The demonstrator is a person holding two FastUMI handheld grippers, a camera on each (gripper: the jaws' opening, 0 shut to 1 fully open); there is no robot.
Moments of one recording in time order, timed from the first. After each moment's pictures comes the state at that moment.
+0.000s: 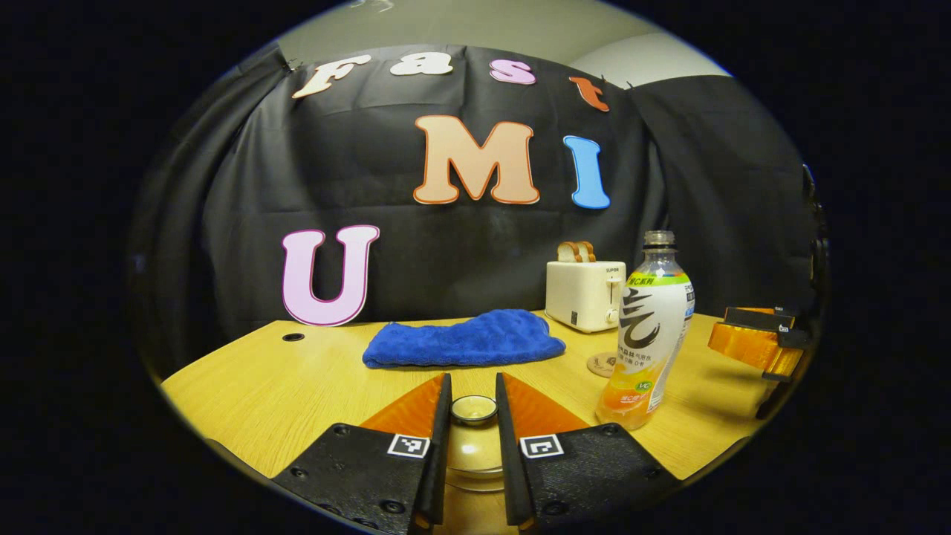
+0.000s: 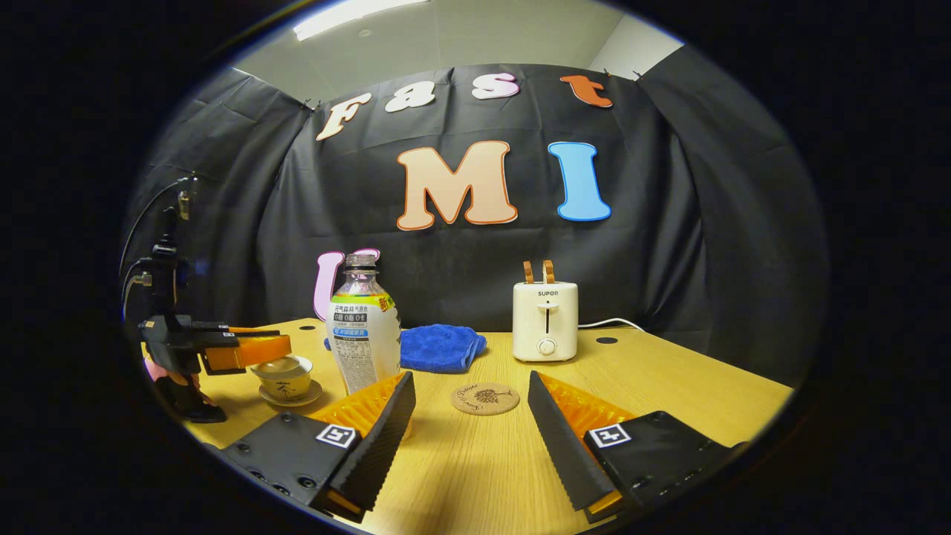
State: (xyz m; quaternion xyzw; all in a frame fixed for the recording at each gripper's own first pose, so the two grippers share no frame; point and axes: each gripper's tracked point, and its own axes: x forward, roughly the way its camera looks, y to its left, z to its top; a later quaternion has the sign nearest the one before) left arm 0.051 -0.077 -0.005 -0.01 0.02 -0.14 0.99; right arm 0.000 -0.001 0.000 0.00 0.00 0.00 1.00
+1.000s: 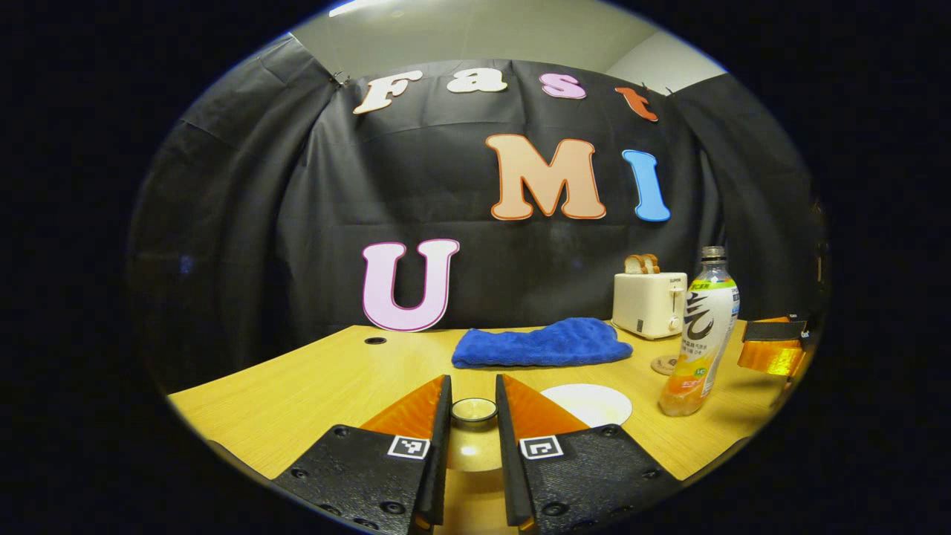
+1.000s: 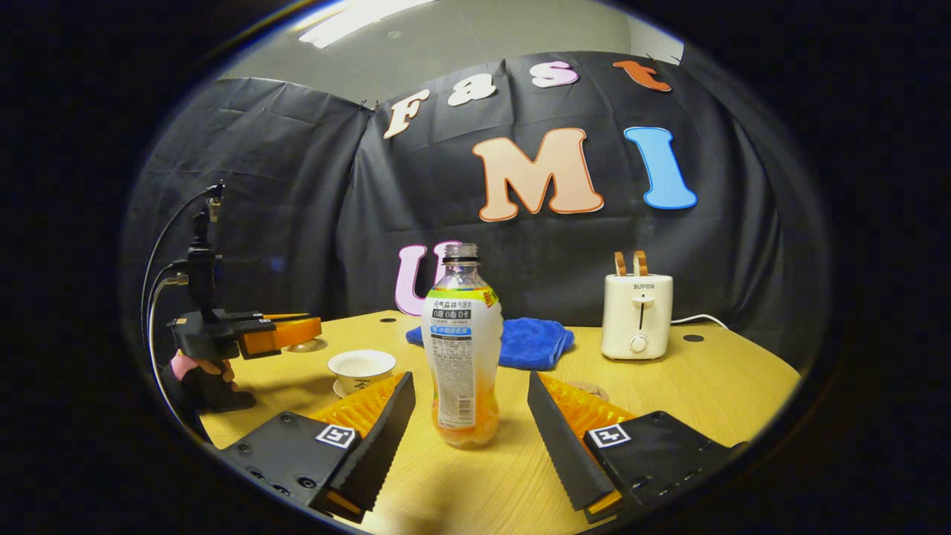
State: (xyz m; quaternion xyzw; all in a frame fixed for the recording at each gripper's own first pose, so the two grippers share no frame) left arm 0.022 0.019 -0.001 0.00 0.00 -0.01 1.00; right arm 0.007 0.078 -0.012 0.00 0.03 0.17 0.99
